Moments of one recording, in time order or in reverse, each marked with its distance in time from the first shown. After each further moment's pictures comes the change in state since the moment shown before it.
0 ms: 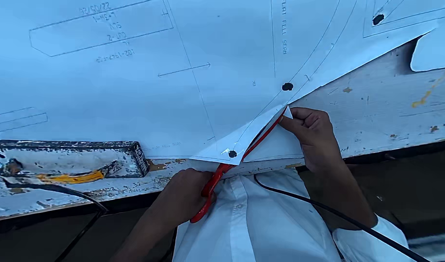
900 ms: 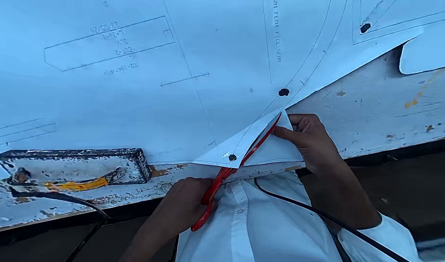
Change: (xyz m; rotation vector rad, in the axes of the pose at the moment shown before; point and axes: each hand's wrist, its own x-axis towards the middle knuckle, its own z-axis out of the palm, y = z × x) left_hand -0.005 -0.007 0.008 -0.009 0.019 0.034; right_hand 0.000 -0.007 -0.002 -0.002 -0.070 0.134
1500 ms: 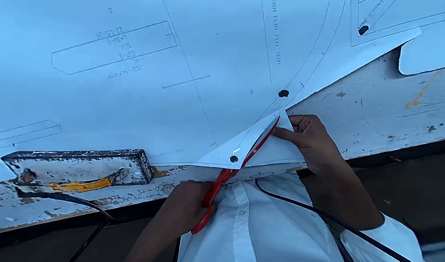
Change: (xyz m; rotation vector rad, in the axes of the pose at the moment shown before) left_hand -0.006 0.000 0.004 -0.003 0.019 0.000; right_hand -0.001 0.000 0.000 -0.004 -0.013 0.008
